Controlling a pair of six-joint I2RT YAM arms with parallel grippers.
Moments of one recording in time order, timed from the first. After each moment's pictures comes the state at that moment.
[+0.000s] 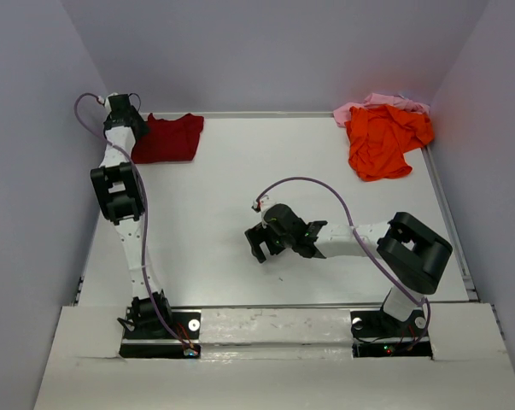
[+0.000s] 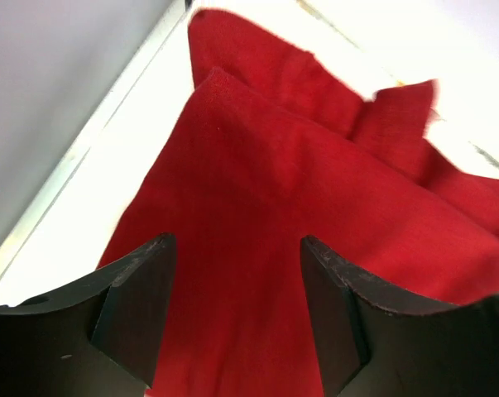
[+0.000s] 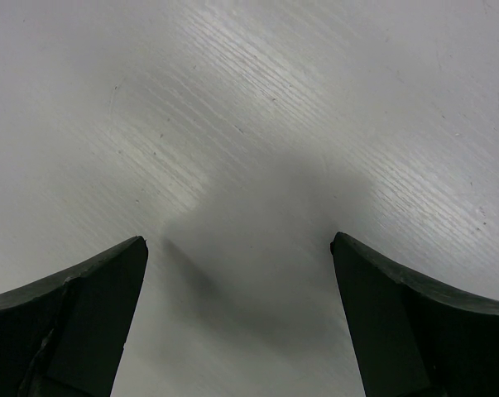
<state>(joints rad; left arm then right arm) 0.22 2.52 2.26 -0.45 -0.15 -0.38 0.96 1.70 0.87 0.05 0.06 0.29</state>
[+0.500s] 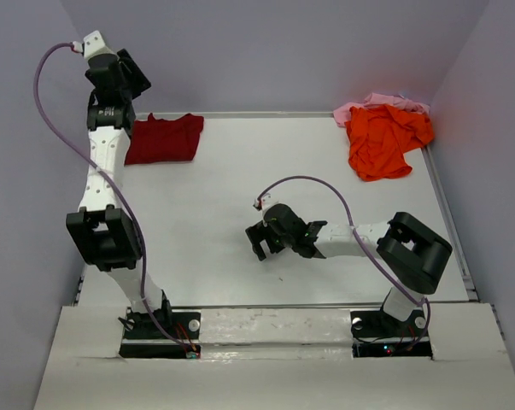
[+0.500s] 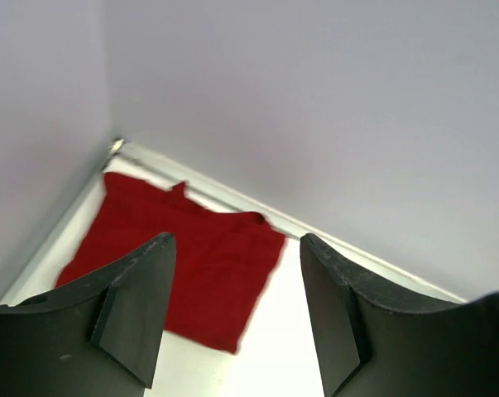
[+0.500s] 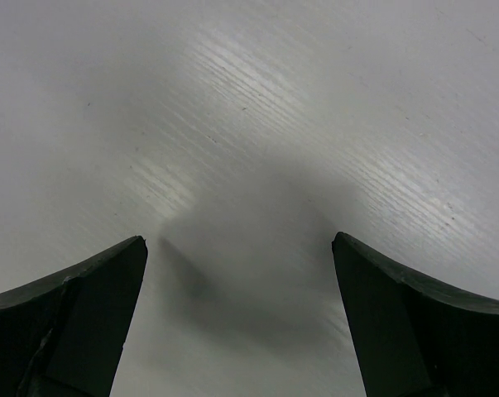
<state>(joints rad) 0.12 1.79 1.86 -0.28 -0.15 -0.39 0.96 1.70 0.87 0.05 0.13 0.30</state>
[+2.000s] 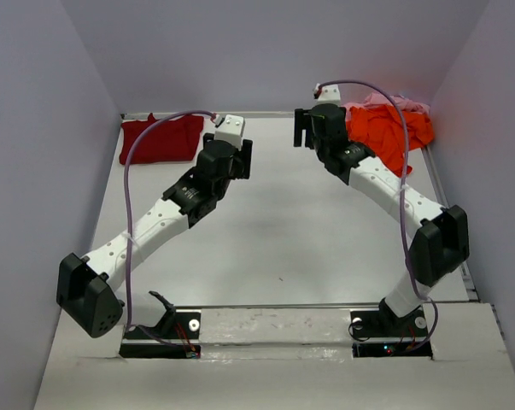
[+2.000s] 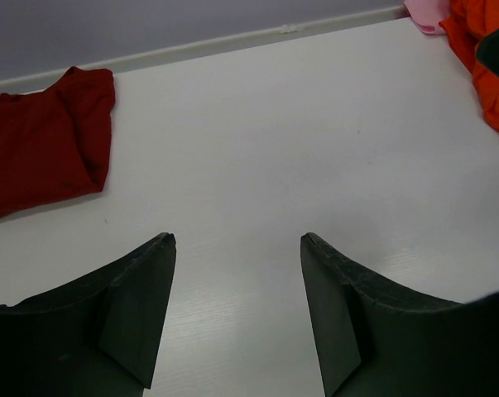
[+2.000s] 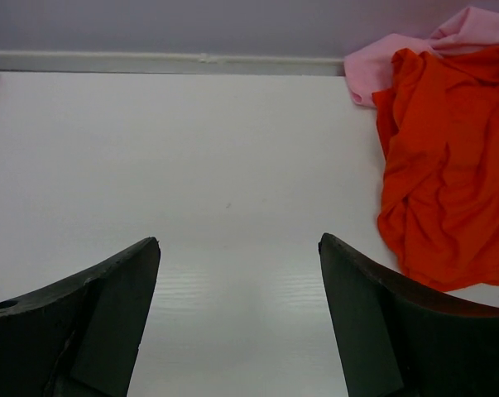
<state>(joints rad) -0.68 1.31 1.14 -0.14 -0.43 -0.13 0.55 1.65 1.48 -0.20 0.49 0.18</state>
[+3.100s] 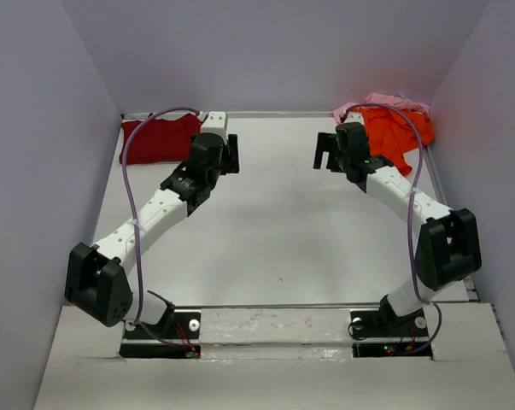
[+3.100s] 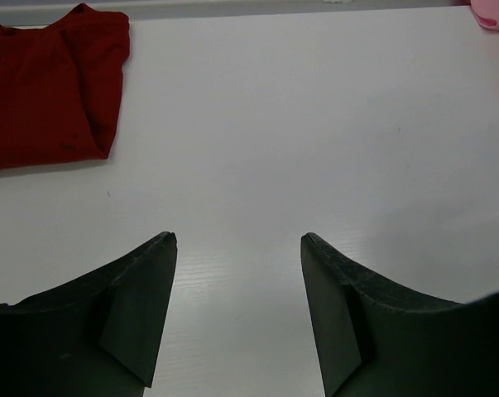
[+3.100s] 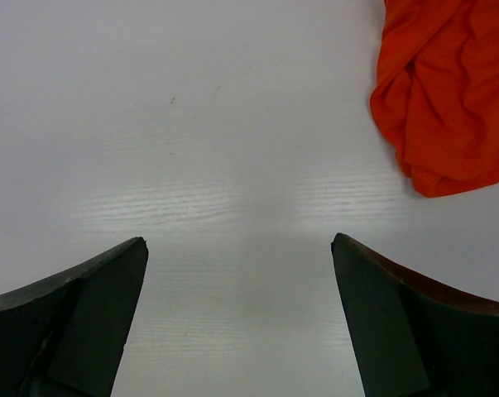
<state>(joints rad) -0.53 1.38 1.13 -0.14 -0.35 -0.23 0.35 1.62 1.26 -0.27 0.28 0.31</state>
